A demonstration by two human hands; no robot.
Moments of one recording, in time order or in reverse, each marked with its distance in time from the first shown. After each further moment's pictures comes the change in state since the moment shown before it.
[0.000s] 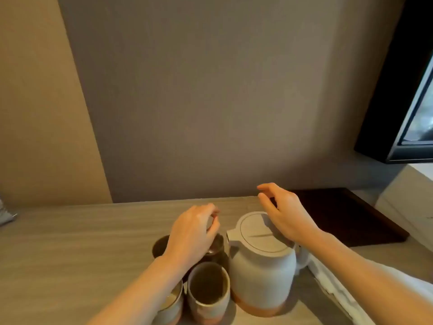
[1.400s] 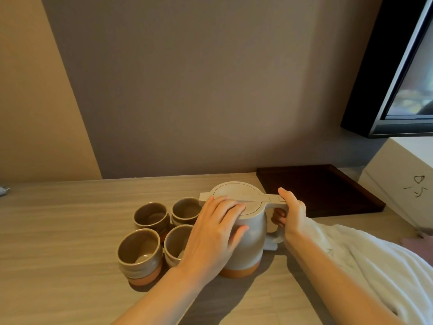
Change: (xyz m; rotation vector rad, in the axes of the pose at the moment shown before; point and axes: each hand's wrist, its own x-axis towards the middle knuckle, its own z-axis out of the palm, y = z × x) left_hand -0.061 0.066 0.066 -0.009 0.106 0.286; right_hand -0.071 0.062 0.023 0.996 0.334 0.599
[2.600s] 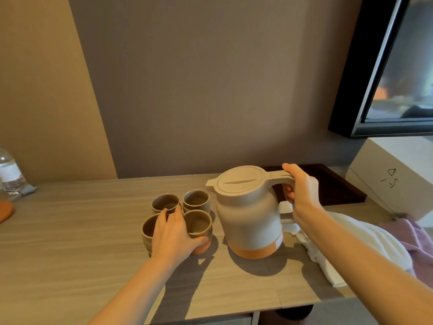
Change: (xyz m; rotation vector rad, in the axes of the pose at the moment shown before) left_hand -0.061 -0.042 -0.045 0.236 -0.259 -0.680; right_hand -0.072 -0.082 -0.006 0.028 0.065 -0.087
